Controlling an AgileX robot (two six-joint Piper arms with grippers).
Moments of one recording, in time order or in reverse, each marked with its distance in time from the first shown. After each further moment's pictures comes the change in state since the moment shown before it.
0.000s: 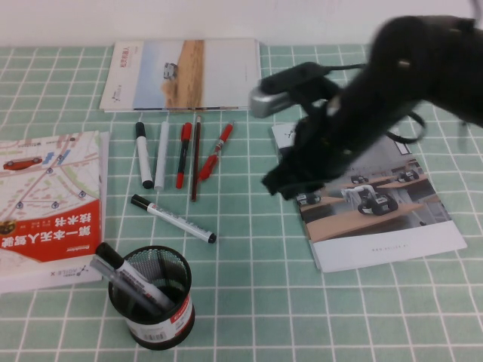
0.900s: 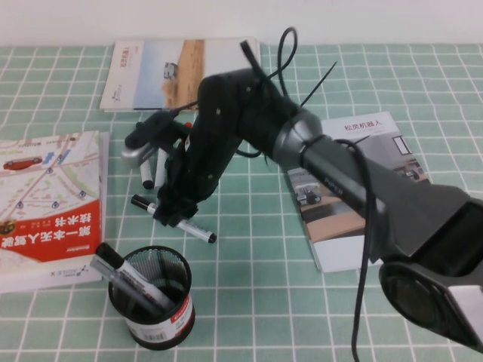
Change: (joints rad) right arm 0.171 0.707 -0.870 0.011 0.200 -0.169; left arm 0.000 0.000 0.000 0.000 0.000 0.000
